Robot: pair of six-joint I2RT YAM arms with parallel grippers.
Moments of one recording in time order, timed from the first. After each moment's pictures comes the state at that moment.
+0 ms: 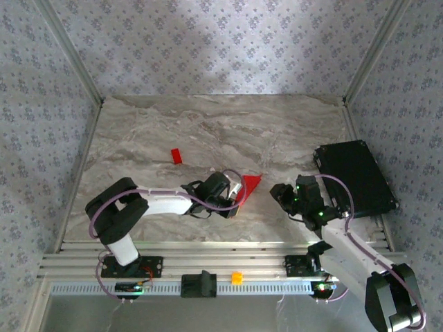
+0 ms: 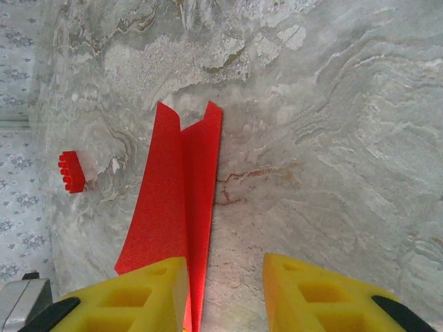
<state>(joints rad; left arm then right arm) -0.97 1.69 0.80 0.03 0.28 -0.49 0.34 0.84 0.28 -0.13 -0.23 1.08</state>
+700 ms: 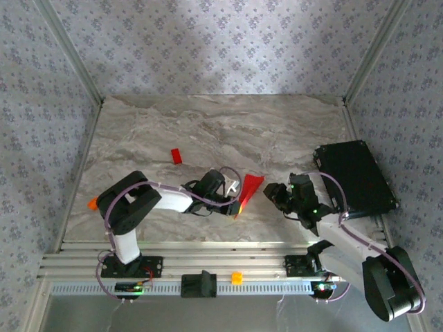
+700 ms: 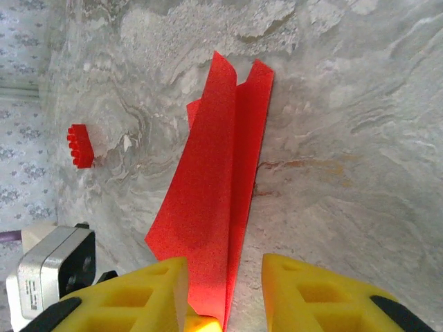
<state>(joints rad) -0.90 1.80 0.75 0.26 0.51 -0.63 0.39 0.96 0.28 0.03 -0.27 1.06</state>
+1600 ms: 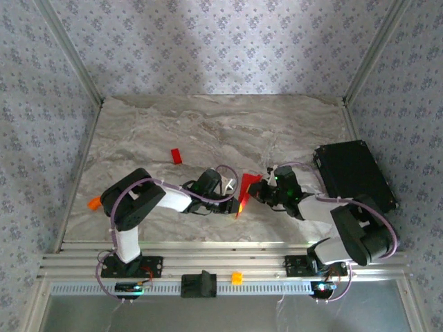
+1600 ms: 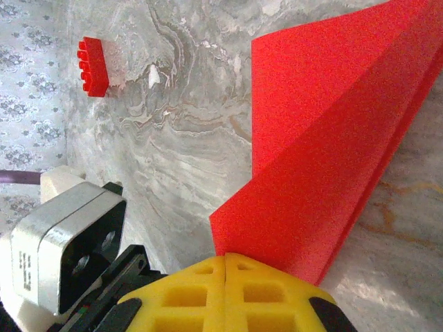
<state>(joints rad) -0.86 1.85 0.73 0.39 0.60 -0.79 0.46 1.41 0.38 0.38 -0.46 0.97</state>
